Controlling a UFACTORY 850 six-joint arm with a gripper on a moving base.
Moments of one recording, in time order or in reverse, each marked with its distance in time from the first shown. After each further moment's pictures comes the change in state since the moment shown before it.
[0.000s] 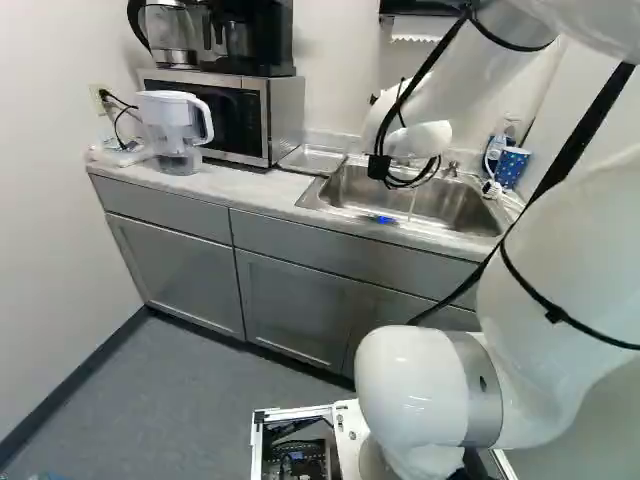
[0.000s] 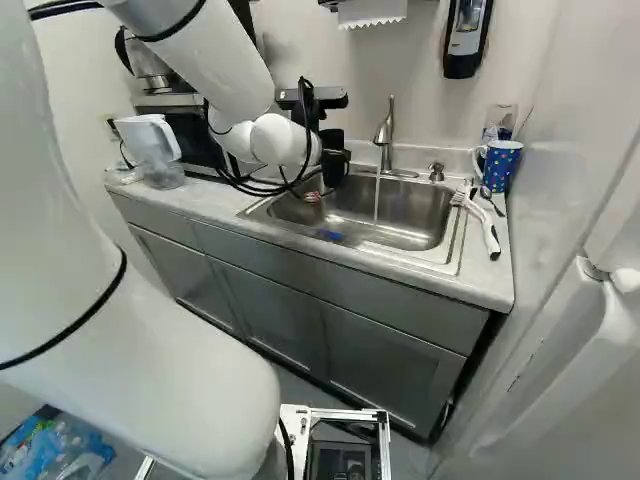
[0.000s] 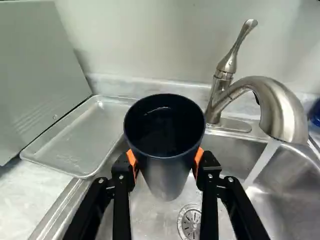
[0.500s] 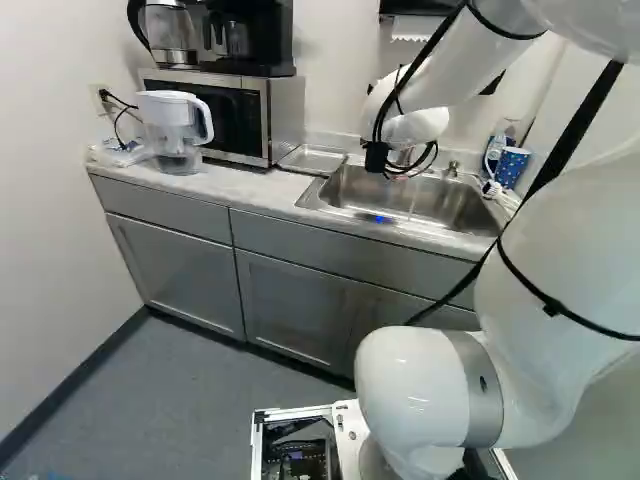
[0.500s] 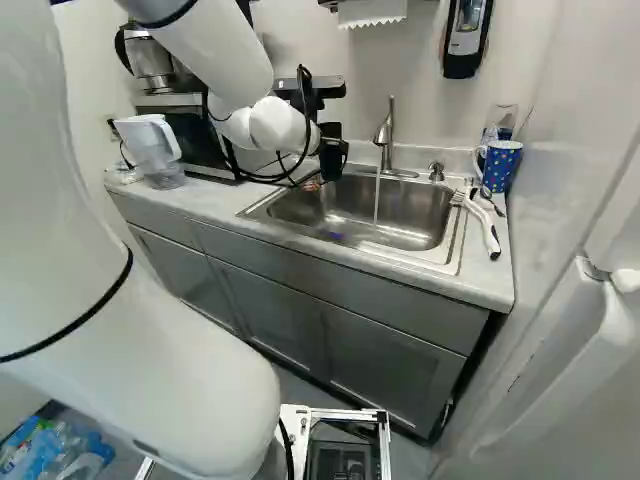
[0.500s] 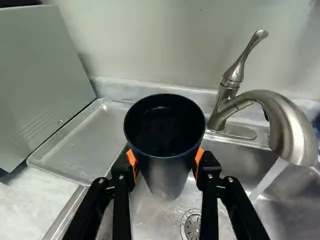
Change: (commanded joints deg) arm 0.9 -1.3 -4.4 0.0 -4.4 0.0
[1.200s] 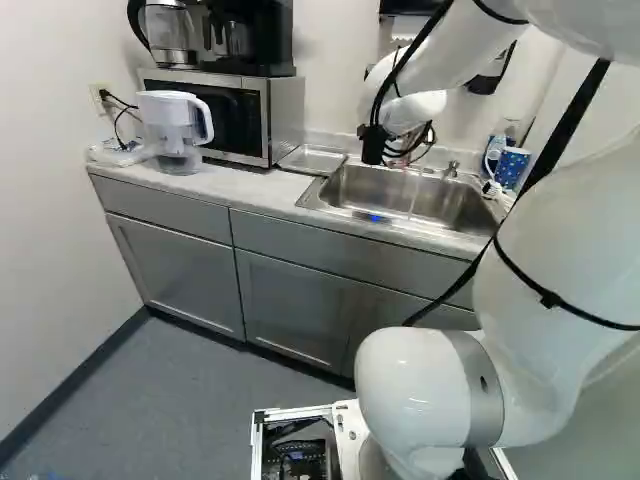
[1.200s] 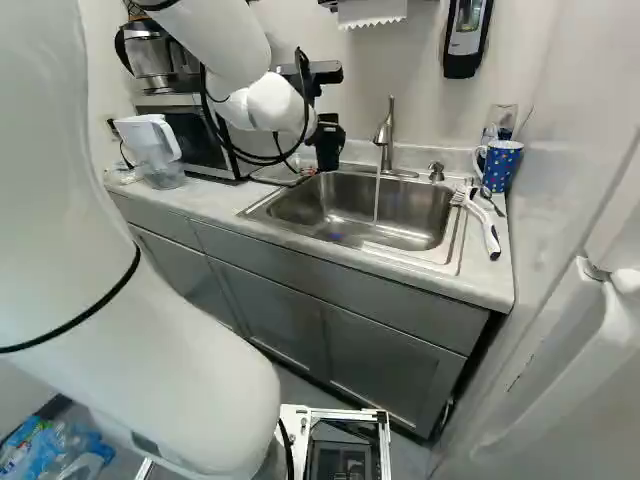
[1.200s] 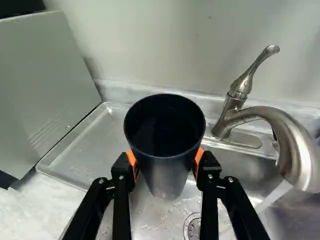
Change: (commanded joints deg) arm 1.1 -1.3 -5.6 0.0 -5.3 0.0
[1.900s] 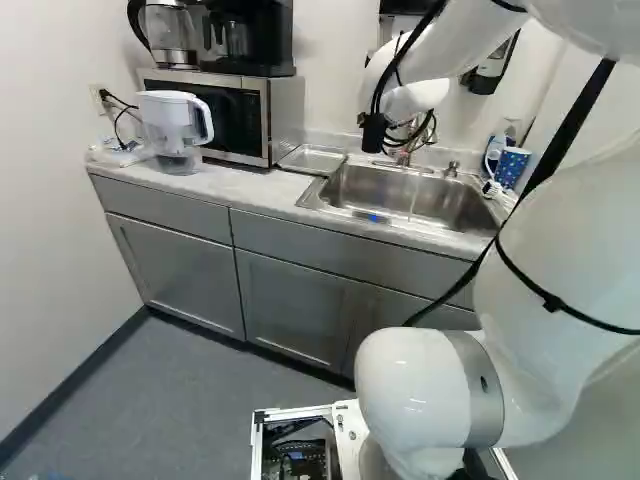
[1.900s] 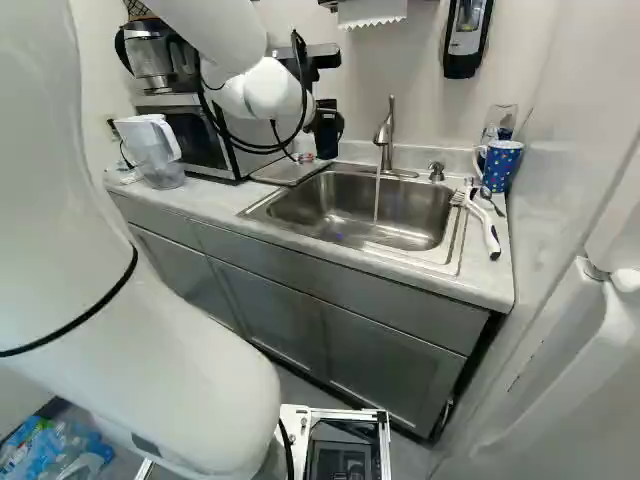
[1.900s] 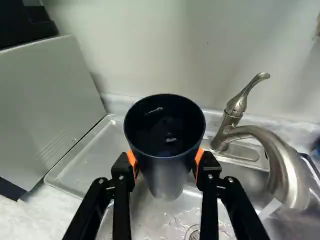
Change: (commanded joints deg) arm 0.2 0.6 -1.9 0.0 0.0 1.0
